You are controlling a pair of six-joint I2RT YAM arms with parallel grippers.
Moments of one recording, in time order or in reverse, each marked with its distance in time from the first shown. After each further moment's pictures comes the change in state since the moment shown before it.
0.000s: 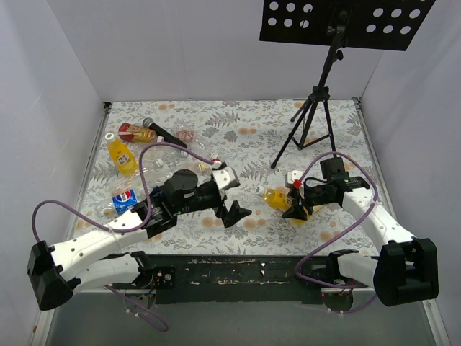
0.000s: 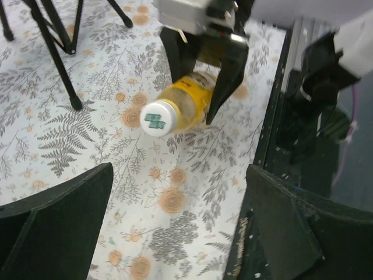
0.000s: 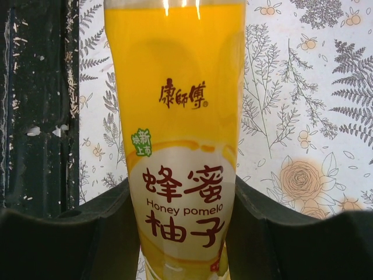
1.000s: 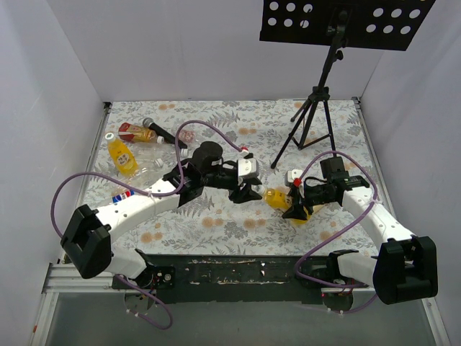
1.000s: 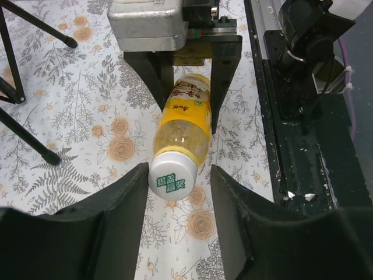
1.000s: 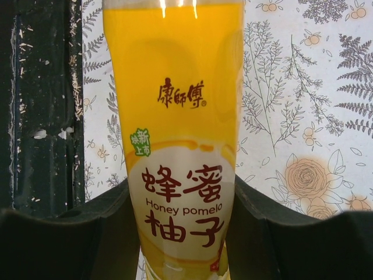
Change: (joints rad) left arm 0.137 0.420 0.207 0.037 0.496 0.378; right arm -0.009 0.023 0.015 -0.001 -0.011 0.045
